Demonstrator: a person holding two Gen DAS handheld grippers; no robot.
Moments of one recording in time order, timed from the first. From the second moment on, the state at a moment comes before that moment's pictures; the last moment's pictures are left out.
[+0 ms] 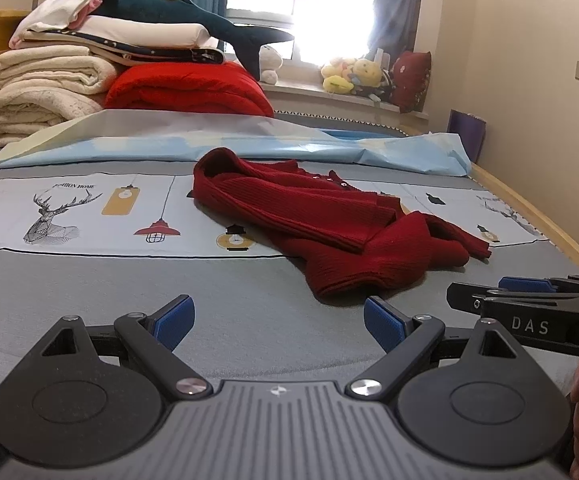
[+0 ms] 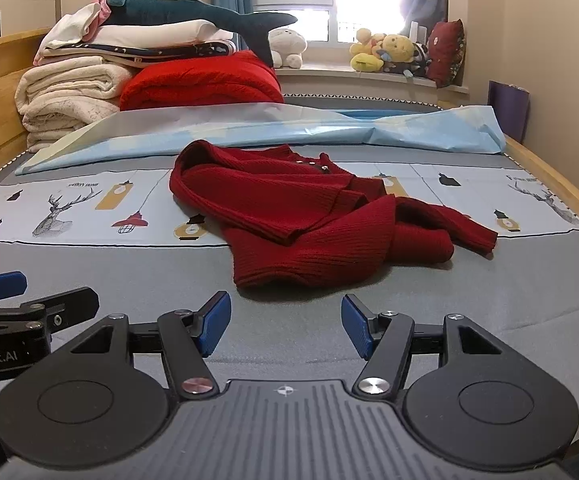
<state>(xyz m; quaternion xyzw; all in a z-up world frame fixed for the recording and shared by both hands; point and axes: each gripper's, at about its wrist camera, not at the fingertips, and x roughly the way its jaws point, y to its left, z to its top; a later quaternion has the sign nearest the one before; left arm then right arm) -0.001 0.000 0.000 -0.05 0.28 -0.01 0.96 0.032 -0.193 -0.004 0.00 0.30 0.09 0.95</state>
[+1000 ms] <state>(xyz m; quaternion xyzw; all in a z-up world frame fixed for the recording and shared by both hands) 0.001 -0.003 -0.003 -0.04 0.28 -0.01 0.96 0.032 -0.191 -0.005 -0.01 0.30 0.09 0.95</state>
